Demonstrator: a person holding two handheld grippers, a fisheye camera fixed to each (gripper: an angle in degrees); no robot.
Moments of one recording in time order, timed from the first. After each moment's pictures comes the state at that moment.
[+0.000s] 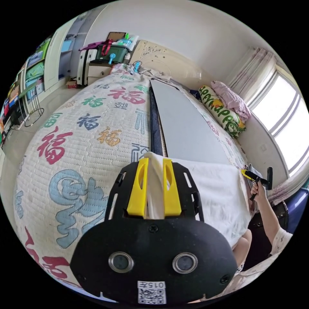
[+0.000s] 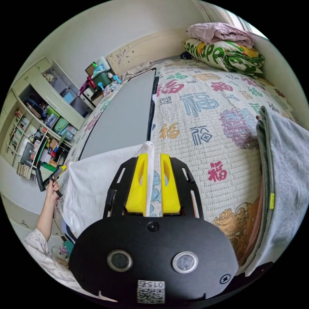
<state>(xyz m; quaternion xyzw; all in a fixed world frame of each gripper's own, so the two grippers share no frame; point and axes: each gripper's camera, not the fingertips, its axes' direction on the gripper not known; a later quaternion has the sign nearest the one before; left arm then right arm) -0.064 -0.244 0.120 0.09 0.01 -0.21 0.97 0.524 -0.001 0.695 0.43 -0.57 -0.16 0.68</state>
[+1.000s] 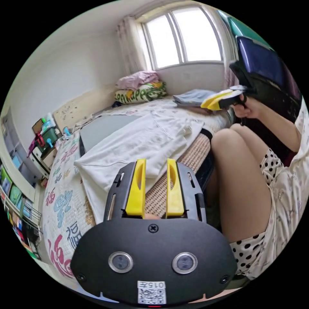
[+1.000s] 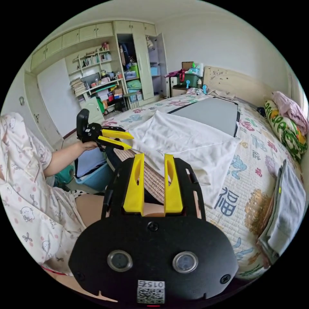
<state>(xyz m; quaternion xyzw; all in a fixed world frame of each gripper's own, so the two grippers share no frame) 0.167 -0.134 -0.115 0.11 -0.01 0.24 0.96 0.420 0.057 1.370 0.60 -0.46 -0.41 0.50</state>
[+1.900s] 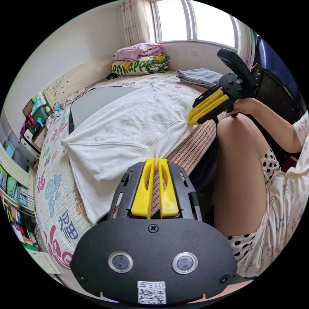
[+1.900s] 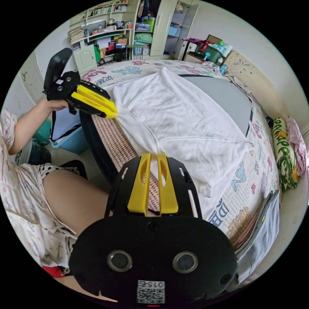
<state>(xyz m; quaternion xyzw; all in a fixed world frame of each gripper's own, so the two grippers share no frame) -0.003 -0.235 -0.223 -0.01 0.01 0.20 0.98 0.518 -0.123 1.225 0.57 -0.28 -0.49 0.59</state>
